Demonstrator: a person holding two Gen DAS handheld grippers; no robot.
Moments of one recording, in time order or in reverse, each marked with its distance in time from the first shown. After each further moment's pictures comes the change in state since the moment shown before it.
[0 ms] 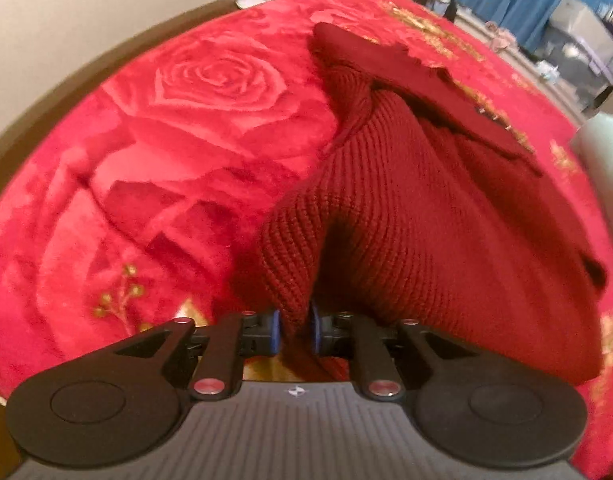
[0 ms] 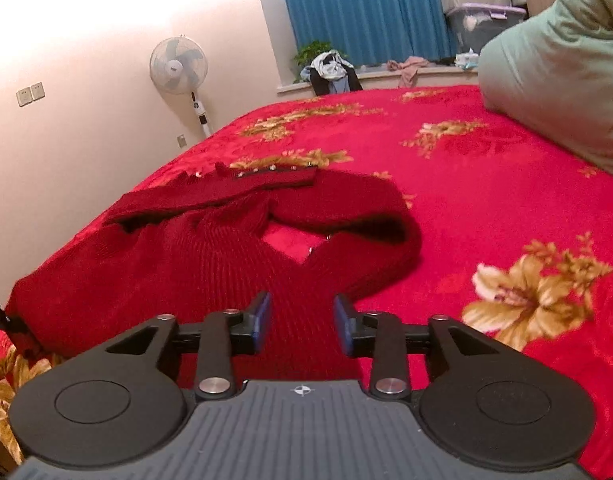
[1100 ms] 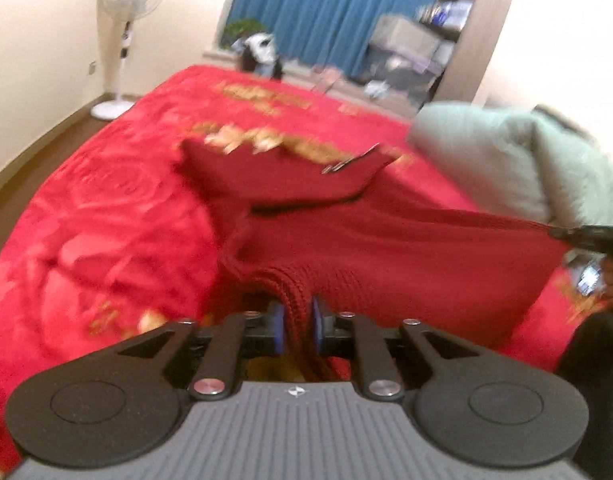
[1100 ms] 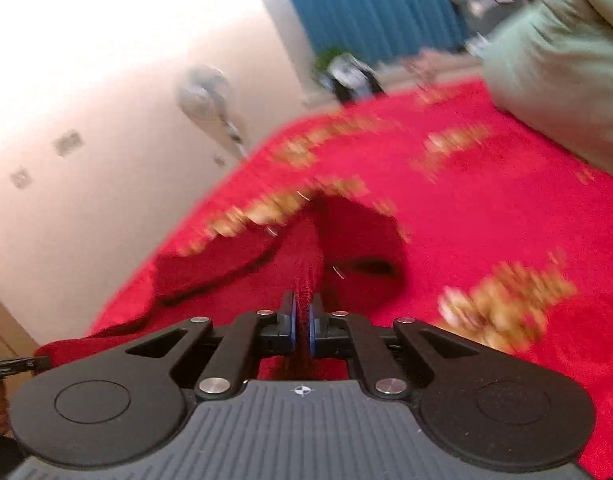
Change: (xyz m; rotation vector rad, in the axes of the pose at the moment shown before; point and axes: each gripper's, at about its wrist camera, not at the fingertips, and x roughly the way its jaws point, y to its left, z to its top) left arm -0.125 0.011 -0.083 0.357 -0.246 -0.301; right arm -0.129 -0.064 0.051 0.124 0.099 0.114
